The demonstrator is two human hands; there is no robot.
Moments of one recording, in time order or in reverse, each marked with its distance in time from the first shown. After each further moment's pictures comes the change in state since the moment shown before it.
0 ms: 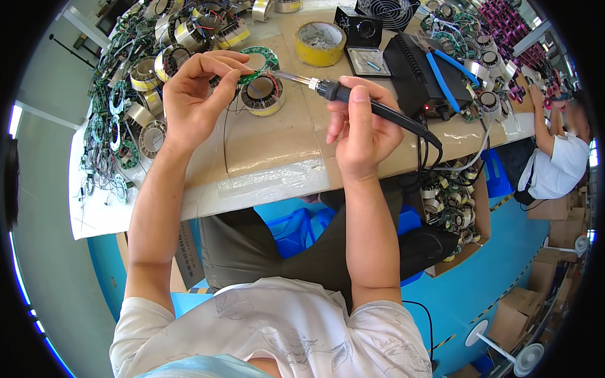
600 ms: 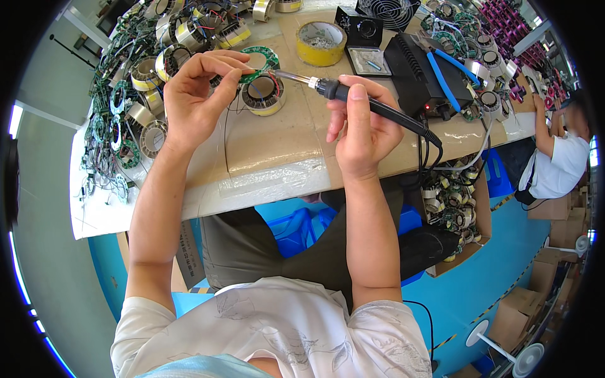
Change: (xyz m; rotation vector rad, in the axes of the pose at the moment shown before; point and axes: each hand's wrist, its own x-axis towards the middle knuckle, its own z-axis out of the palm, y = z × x) left_hand 0.000 0.001 0.001 0.008 -0.012 -0.006; right_hand 0.001 0.001 0.000 -0.047 0.006 0.000
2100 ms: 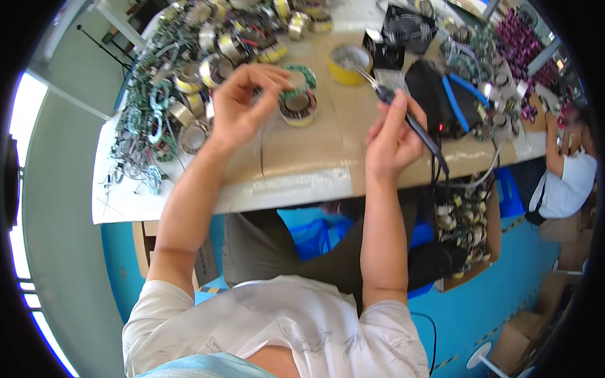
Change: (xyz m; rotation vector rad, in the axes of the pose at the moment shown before) left_hand 0.007 -0.001 0.002 -0.037 0.021 0.019; right_hand 0.017 -0.008 0.005 -0.190 0.327 0.037
